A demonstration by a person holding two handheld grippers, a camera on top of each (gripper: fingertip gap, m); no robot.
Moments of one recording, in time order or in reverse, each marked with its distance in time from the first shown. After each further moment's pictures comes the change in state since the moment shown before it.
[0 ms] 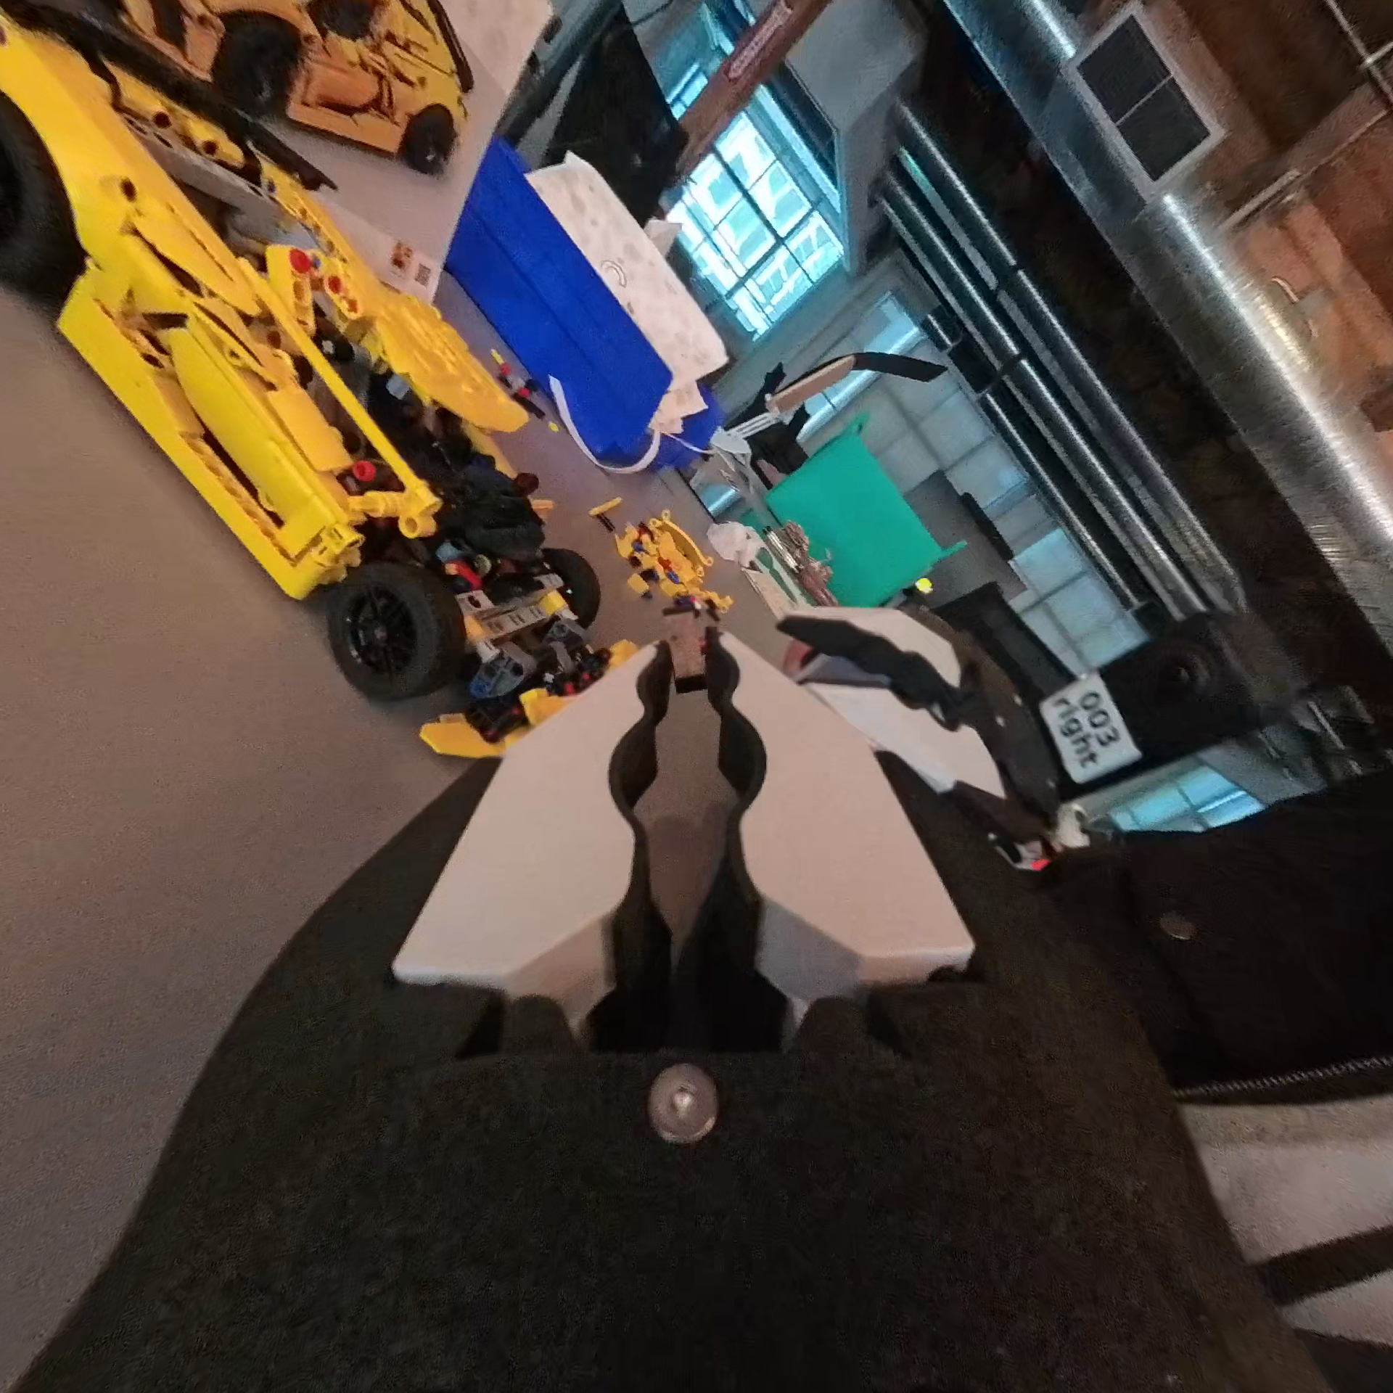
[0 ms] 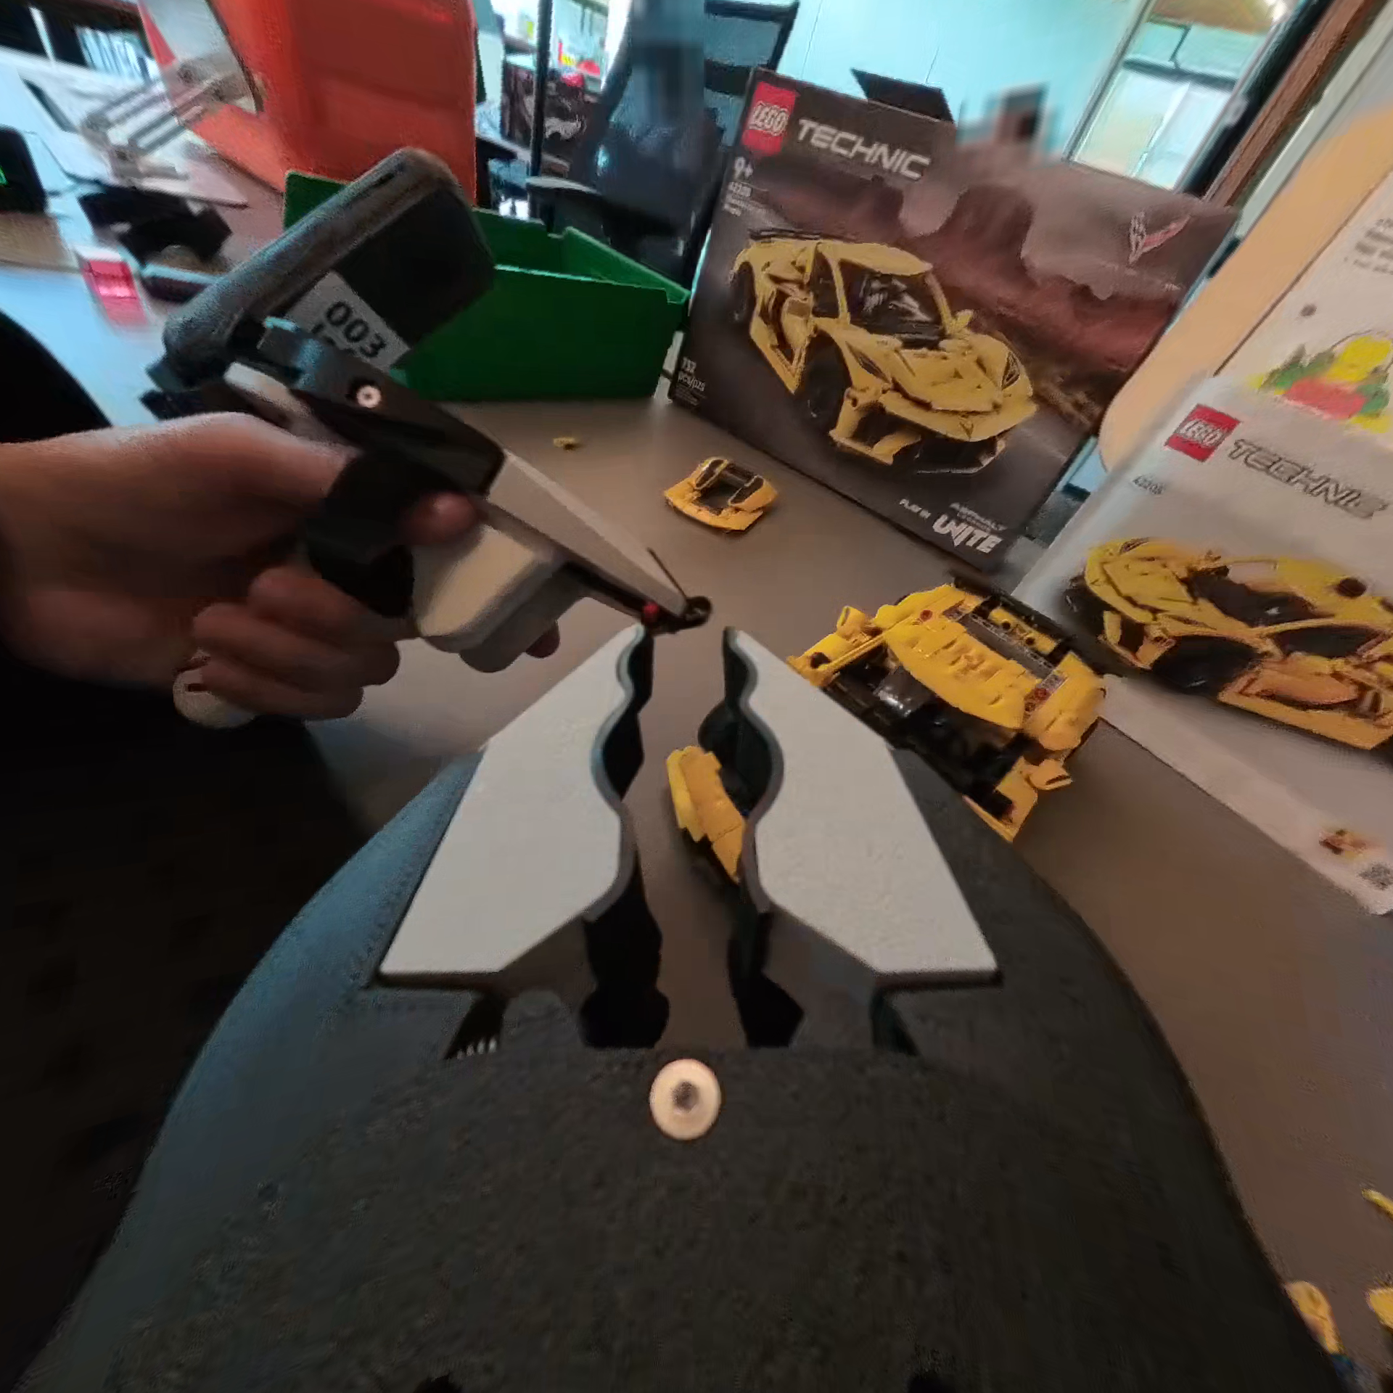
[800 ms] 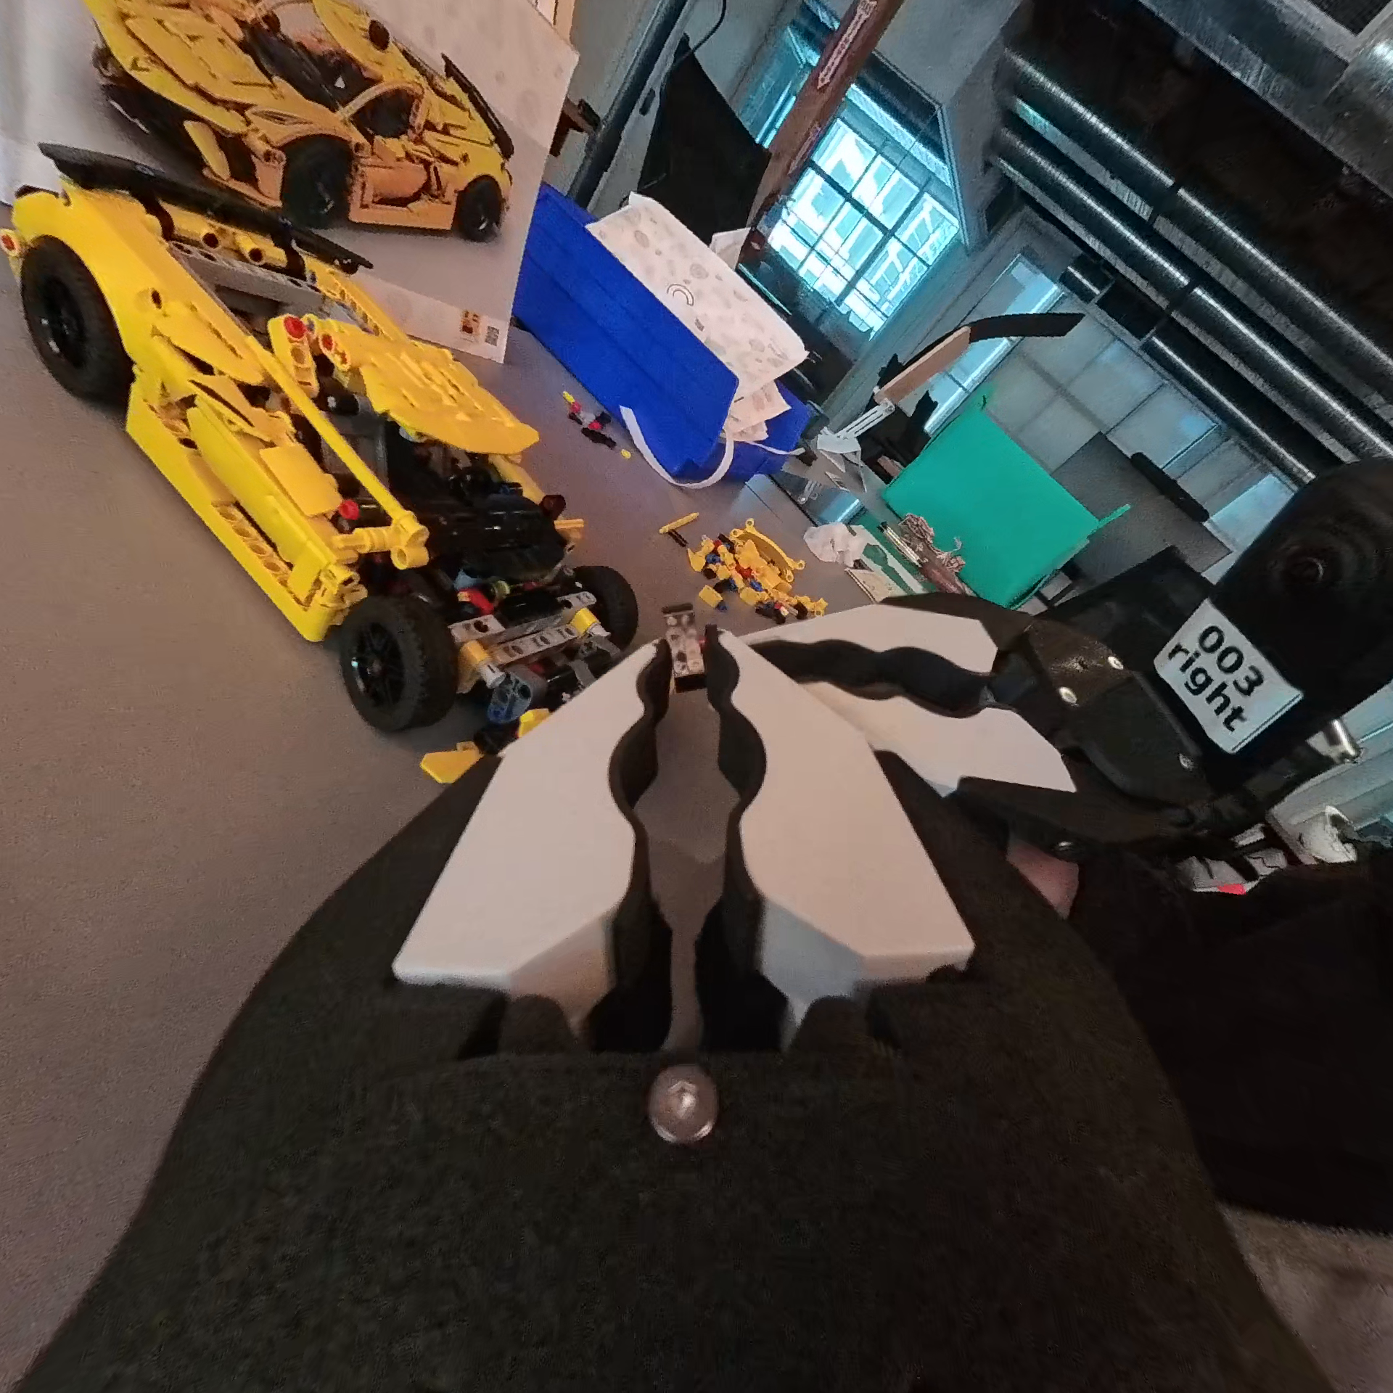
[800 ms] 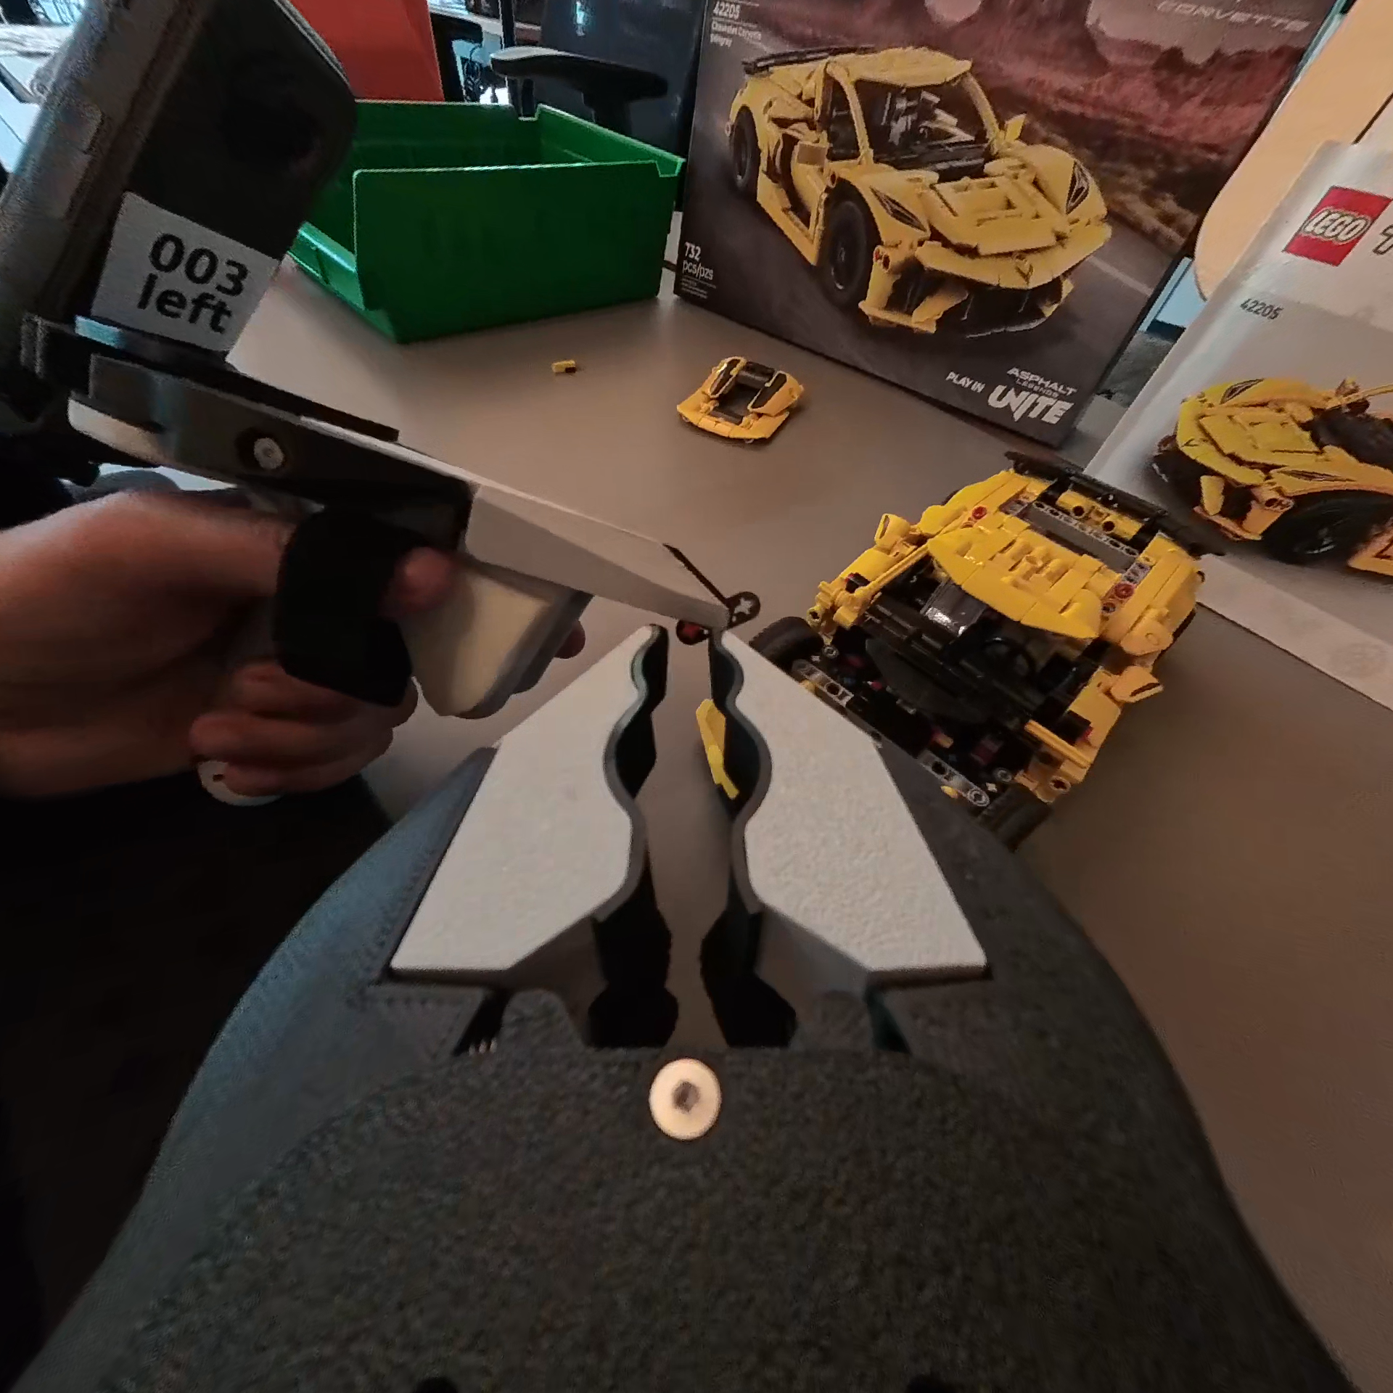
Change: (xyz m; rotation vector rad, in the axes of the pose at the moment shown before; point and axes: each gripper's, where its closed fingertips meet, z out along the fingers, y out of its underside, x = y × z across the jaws) left arm 0.006 0.011 0.019 0.033 -0.155 0.197; right arm -0.002 0.021 0.011 -0.133 -0.027 0.146
